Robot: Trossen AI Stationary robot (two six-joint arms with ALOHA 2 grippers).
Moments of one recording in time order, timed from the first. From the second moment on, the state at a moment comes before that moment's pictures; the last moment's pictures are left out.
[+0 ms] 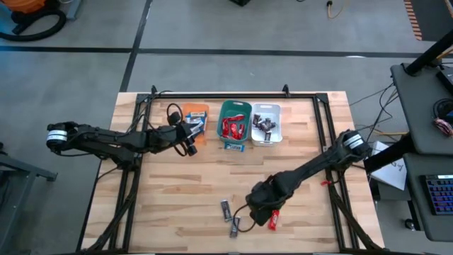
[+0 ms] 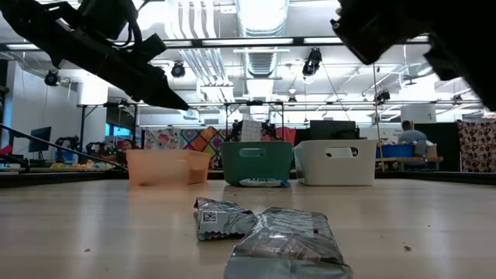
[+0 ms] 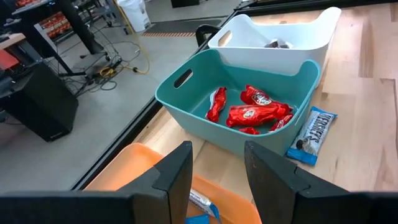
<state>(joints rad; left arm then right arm) 0.11 1.08 0.41 0.28 -0.49 0.10 0.45 1.85 1.41 -0.94 -0.32 1.29</state>
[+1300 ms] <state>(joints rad) 0.11 1.09 0.41 0.28 -0.49 0.10 0.54 1.88 1.19 -0.75 -0.16 1.72</state>
